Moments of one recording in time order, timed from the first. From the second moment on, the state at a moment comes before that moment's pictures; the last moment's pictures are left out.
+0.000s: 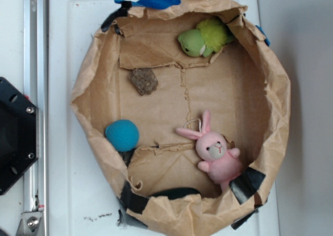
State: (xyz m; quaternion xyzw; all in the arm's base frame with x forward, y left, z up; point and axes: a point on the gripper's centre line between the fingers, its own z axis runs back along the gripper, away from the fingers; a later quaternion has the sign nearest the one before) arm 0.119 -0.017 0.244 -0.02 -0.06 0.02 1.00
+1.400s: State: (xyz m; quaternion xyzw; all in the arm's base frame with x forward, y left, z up) arm 0.187 0.006 0.204 -0.01 -0.02 -0.09 1.00
